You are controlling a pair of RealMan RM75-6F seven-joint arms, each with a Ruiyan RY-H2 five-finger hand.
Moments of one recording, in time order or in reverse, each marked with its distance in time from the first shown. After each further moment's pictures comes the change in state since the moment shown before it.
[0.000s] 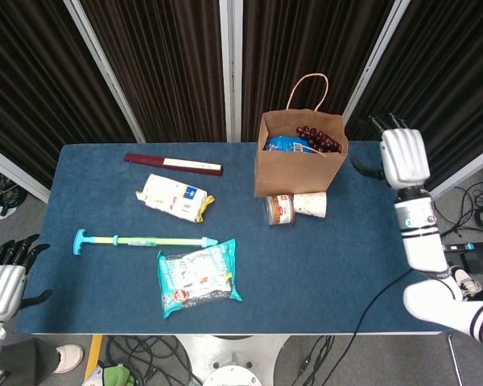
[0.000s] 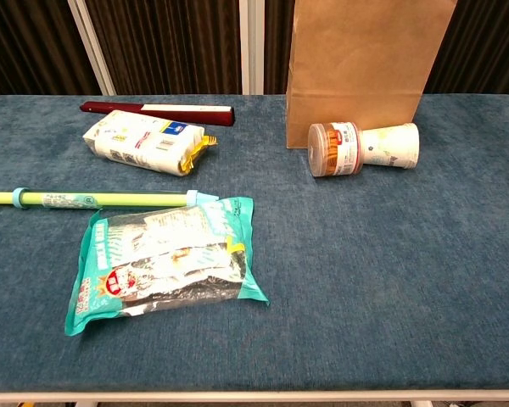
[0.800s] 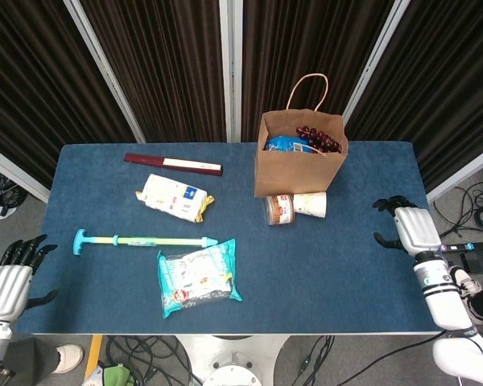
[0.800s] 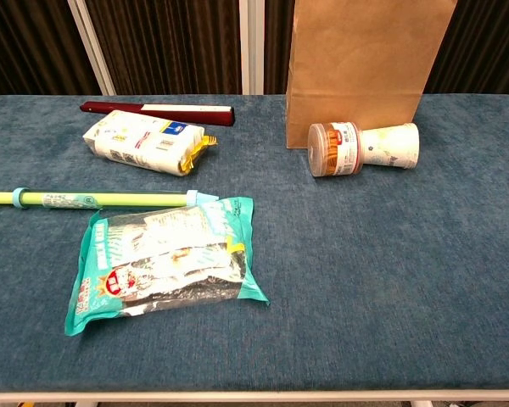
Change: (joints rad) left arm -0.006 -0.016 0.008 0.002 0.020 -0.001 -0.003; right arm -0.203 -0.036 -0.253 0.045 -0.038 -0.113 0.028
